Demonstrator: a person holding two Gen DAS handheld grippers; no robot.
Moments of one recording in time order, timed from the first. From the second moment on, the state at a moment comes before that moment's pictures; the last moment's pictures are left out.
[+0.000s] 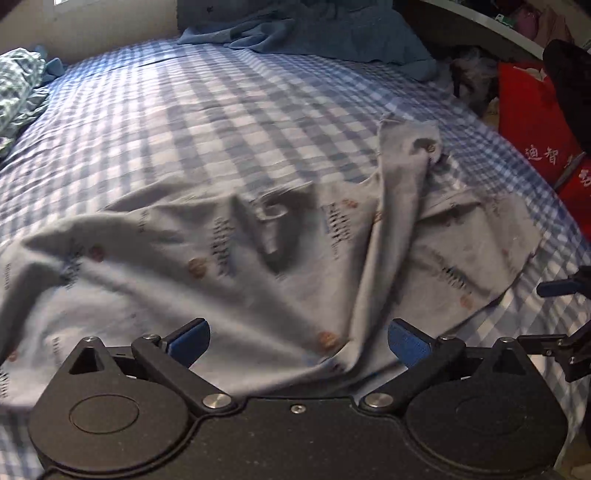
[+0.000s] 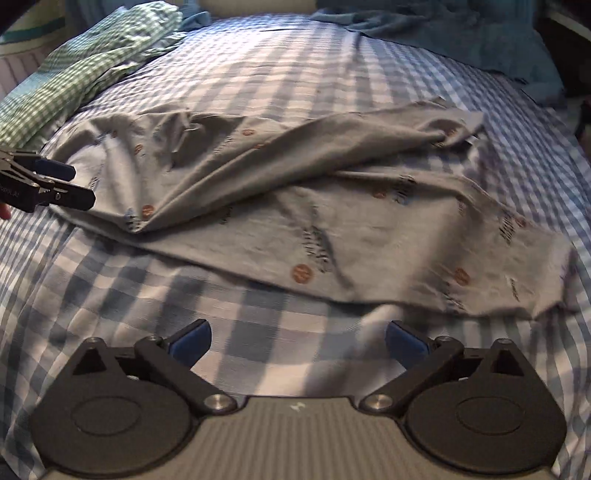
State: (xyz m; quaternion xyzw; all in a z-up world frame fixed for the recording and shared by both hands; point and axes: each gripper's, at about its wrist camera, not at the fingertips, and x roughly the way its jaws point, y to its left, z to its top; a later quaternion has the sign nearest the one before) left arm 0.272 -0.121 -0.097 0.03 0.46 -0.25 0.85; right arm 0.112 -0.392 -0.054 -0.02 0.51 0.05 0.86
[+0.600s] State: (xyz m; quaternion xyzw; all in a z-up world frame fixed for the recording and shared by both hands) left arm 0.335 -0.231 -0.119 -0.08 0.49 -0.25 0.83; right arm 0.333 -0.515 -0.005 0.01 0.48 0.16 0.86
